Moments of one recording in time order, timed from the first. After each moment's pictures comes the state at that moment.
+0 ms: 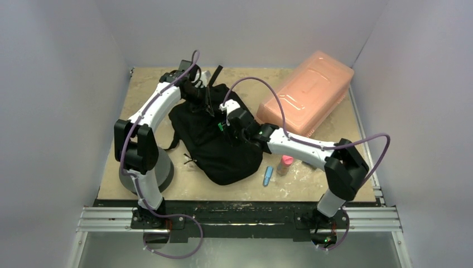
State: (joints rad) left arm -0.28 1.89 1.69 -0.91 0.40 -0.34; right arm 0.93 1.62 1.18 -0.25 0.20 0.25
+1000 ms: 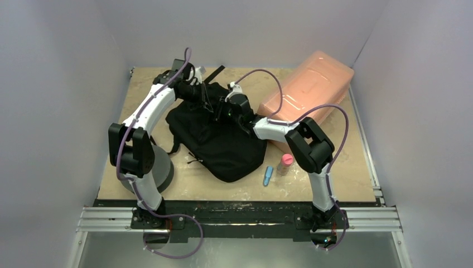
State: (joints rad) left arm -0.25 1.82 1.64 -0.82 0.46 -0.39; right arm 0.72 2.06 1.35 0.40 -0.07 0.71
